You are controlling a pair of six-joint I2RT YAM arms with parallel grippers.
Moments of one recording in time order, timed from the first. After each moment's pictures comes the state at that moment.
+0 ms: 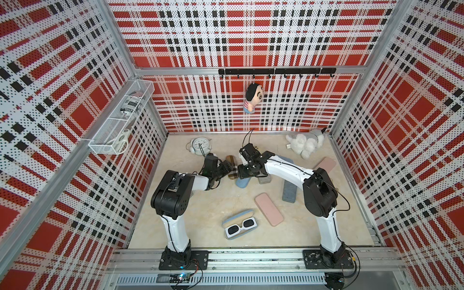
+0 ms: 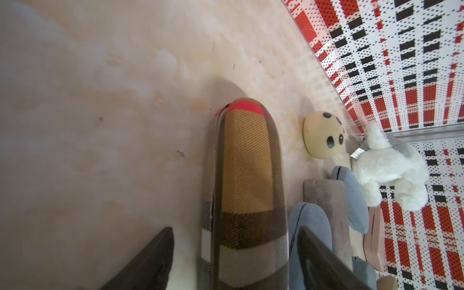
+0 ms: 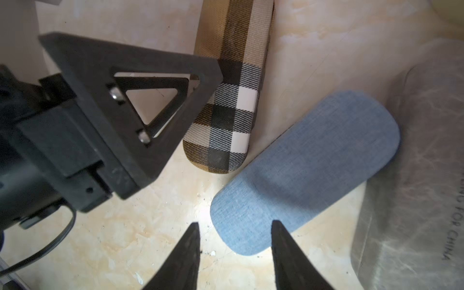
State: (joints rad) left arm -0.27 1.88 0.87 0.38 0.20 -0.84; right arm 0.74 2.09 1.72 -0.67 -0.09 0.43
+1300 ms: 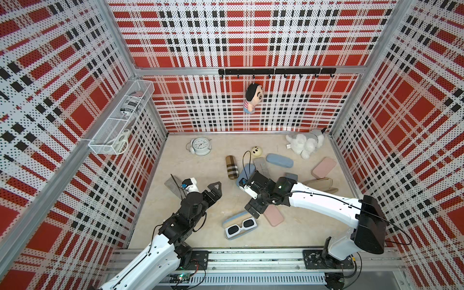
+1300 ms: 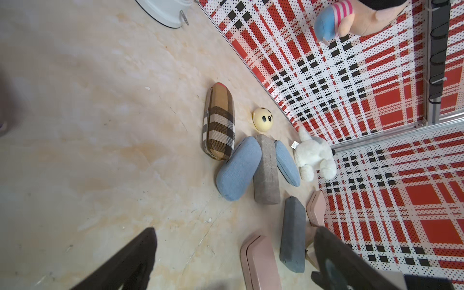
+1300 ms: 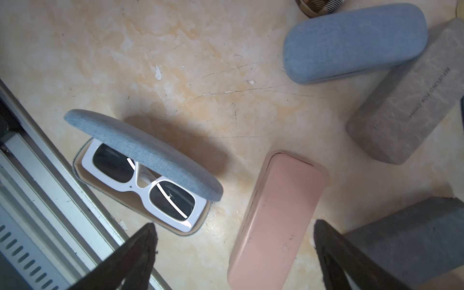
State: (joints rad) left arm -0.58 0.58 0.37 -0.20 -0.24 -1.06; right arm 1.04 1.57 1.26 -0.83 0.08 0.04
